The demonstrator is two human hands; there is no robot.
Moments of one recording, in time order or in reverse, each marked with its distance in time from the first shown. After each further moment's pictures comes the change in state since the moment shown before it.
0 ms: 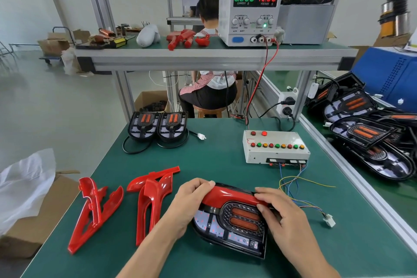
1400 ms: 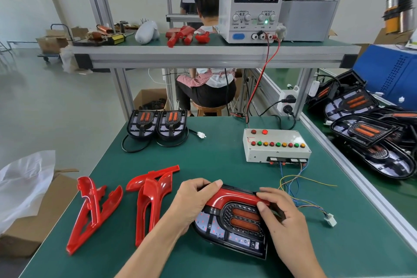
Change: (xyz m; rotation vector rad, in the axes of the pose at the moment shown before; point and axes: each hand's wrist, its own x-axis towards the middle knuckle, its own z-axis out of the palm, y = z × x) left_hand 0.002 0.006 0.005 0.082 0.021 -0.023; right_hand -0.005 -0.009 0.016 0.261 0.115 0.287
